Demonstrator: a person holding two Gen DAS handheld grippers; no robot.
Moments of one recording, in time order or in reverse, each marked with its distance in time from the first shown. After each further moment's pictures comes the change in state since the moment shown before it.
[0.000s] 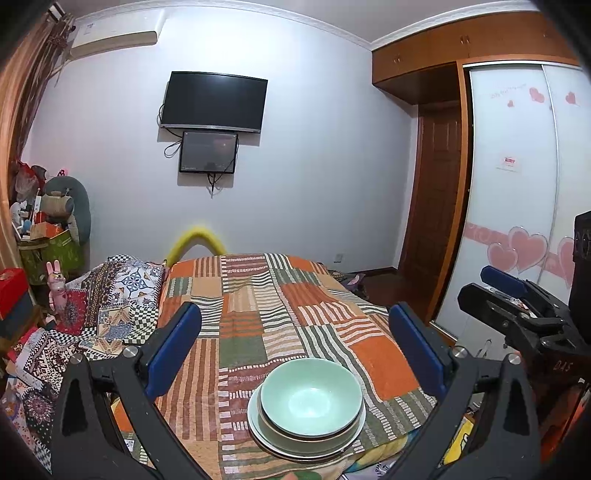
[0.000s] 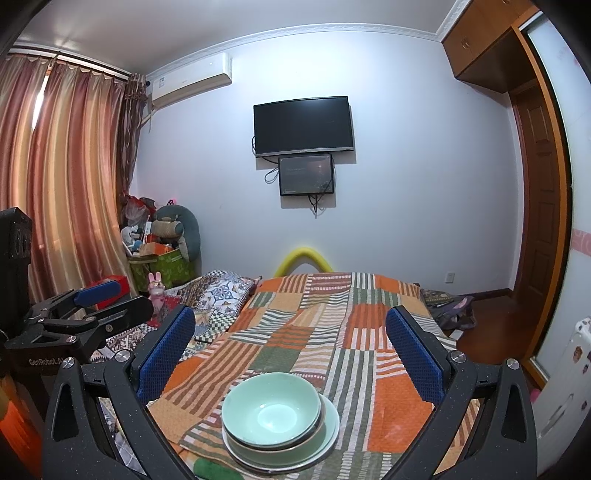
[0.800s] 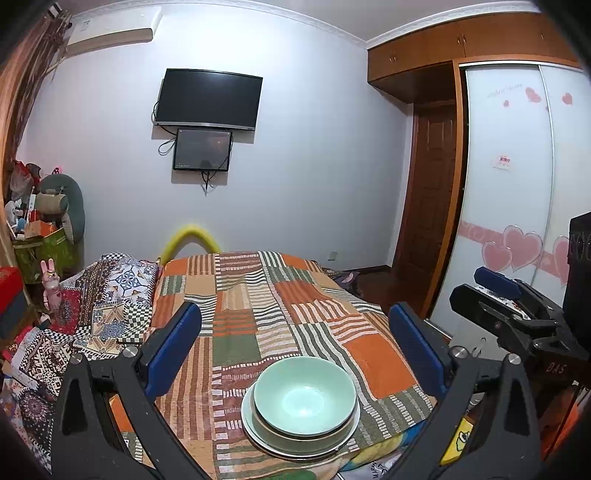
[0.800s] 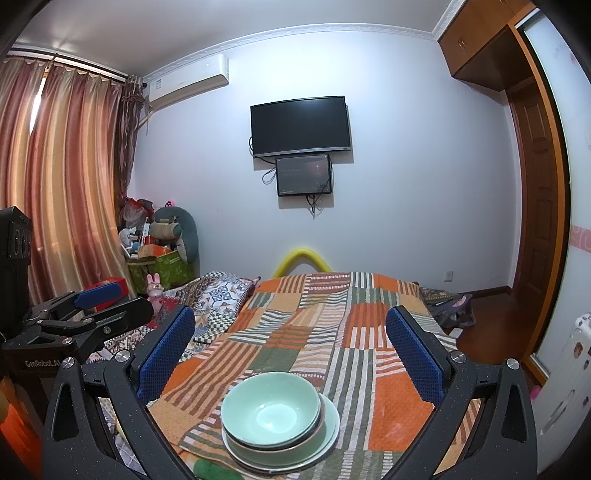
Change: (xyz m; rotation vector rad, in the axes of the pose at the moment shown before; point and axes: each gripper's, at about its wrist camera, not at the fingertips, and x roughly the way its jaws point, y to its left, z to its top) left arm 0.001 -0.001 0.001 -0.001 0.008 -0.023; right arm -0.001 -0.003 -0.001 0.013 0.001 -0.006
